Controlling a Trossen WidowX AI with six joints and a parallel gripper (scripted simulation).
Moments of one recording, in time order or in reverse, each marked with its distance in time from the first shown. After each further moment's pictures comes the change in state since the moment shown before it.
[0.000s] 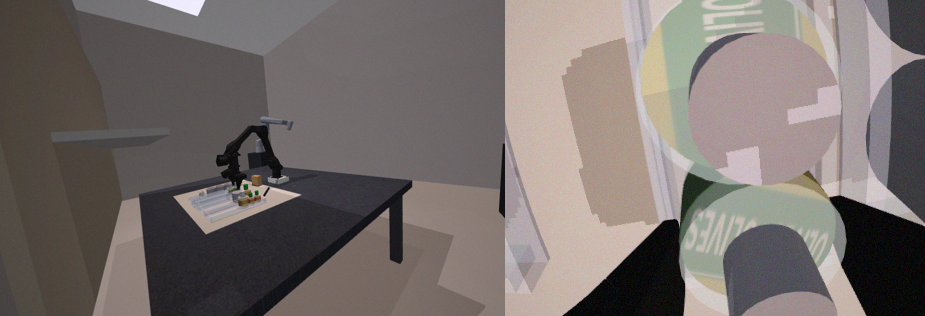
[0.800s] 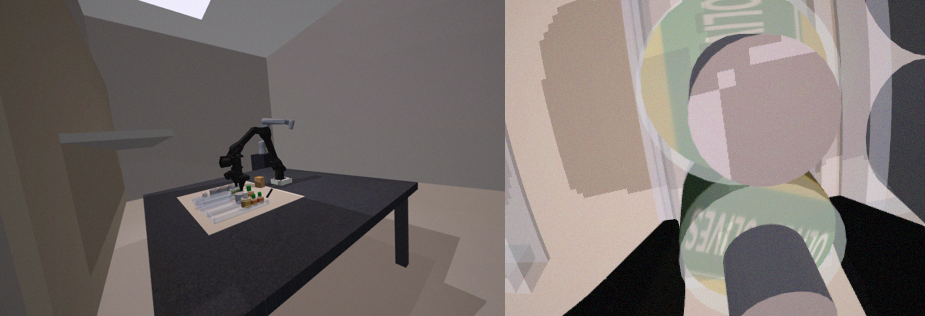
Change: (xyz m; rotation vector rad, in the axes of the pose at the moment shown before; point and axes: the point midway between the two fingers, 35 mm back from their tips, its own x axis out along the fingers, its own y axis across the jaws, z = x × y) arm 0.000 0.000 0.000 0.000 0.000 0.000
